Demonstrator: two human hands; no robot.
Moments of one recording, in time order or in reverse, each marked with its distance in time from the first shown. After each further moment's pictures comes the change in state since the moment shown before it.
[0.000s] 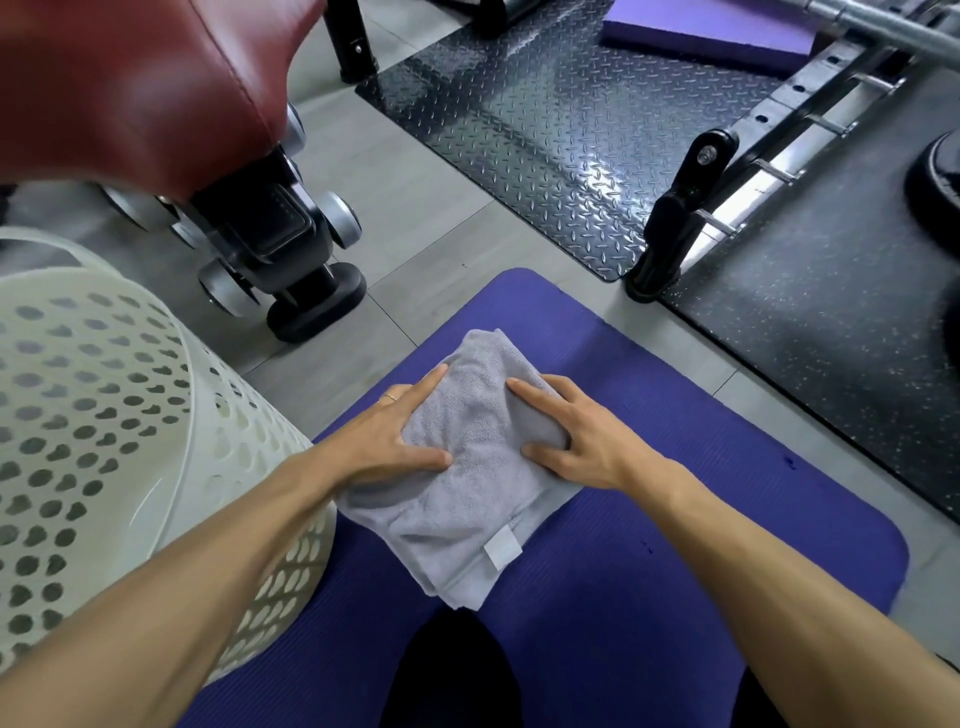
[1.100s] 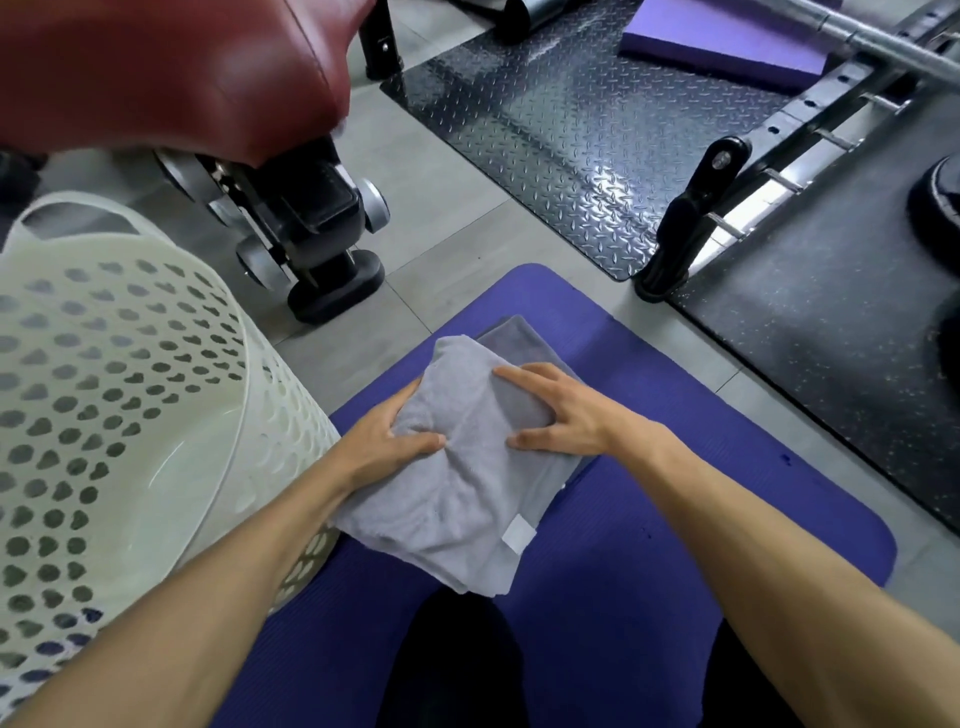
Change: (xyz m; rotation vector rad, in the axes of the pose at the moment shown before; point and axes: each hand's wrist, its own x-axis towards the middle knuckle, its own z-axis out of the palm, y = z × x) left_hand -0.045 -0.015 0.025 -0.455 0.141 -0.092; right_hand 0.015 -0.033 -0.006 -0.006 -0.206 0.024
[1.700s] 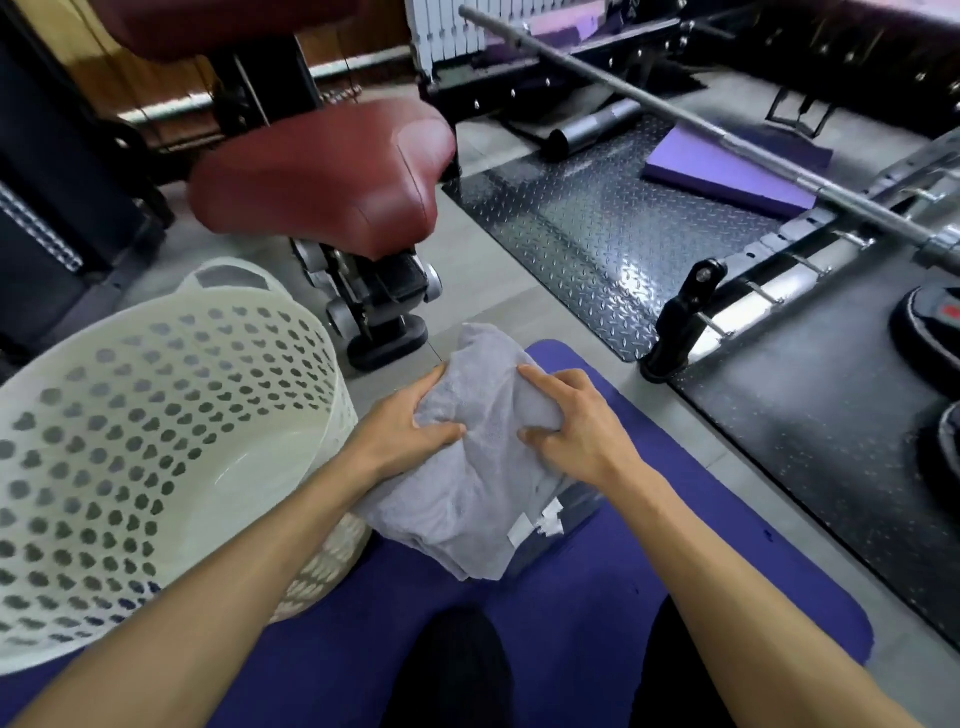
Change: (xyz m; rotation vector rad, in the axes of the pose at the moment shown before) left_hand -0.087 0.097 -0.027 0.125 0.313 0.204; right_hand -0.057 -0.103 -0.042 -0.026 0.406 0.023
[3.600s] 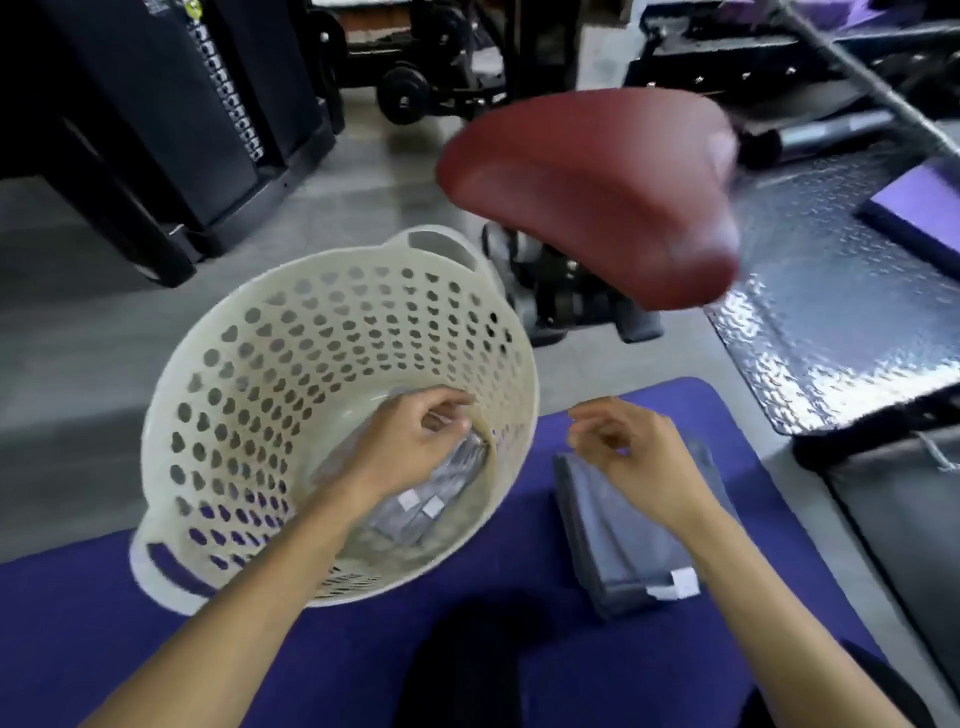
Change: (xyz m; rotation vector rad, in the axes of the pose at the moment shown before) left_hand -0.061 -0.092 -0.144 -0.195 0.236 -0.211; right_hand 0.069 -0.160 0.062 0.214 -0.217 -0.120
